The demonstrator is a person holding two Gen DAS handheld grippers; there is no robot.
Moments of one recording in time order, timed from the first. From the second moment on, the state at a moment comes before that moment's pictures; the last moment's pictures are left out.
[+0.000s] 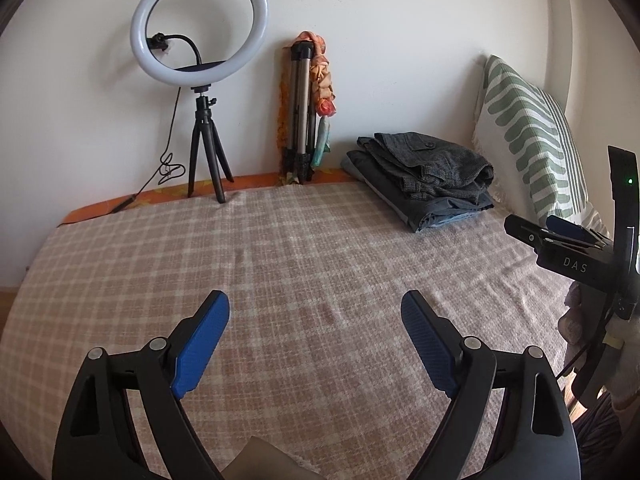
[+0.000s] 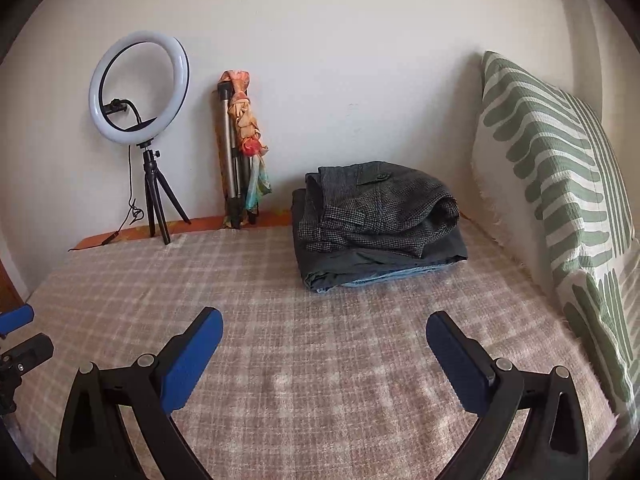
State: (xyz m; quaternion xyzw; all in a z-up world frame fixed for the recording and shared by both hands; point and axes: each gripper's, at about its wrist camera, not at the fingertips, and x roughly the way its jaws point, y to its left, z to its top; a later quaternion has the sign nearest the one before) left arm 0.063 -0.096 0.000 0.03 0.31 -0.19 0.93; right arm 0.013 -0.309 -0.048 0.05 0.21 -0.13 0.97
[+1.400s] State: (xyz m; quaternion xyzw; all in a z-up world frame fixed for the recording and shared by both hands) left arm 0.064 -0.093 -0.007 0.03 0.33 -0.19 0.92; right arm 0.014 -0.306 -0.050 0.04 0.21 -0.13 0.97
